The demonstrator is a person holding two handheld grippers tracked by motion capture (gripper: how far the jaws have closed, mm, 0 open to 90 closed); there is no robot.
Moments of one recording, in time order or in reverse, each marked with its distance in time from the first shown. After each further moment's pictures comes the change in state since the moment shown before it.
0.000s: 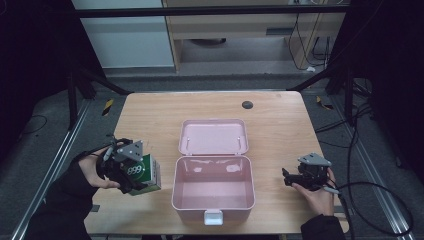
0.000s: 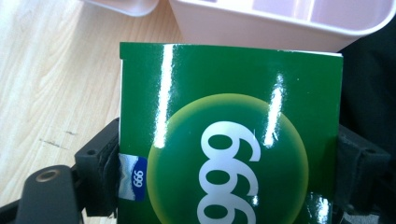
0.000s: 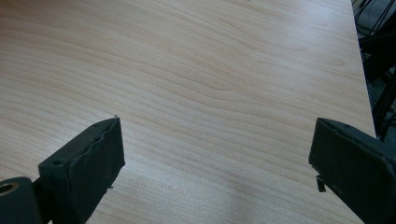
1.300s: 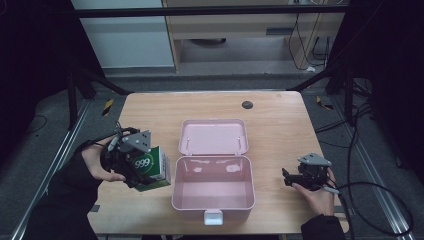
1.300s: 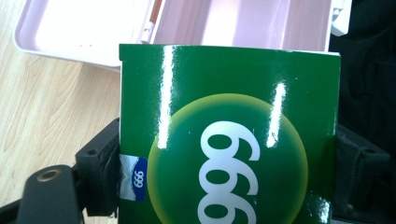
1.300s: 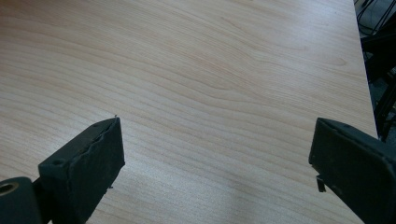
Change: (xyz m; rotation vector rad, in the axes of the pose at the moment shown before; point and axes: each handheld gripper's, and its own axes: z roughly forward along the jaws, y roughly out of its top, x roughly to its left) left arm -0.039 0.039 -0.004 0.027 -0.045 0.035; right arm 0.000 0.000 0.000 0.003 0.006 -0.003
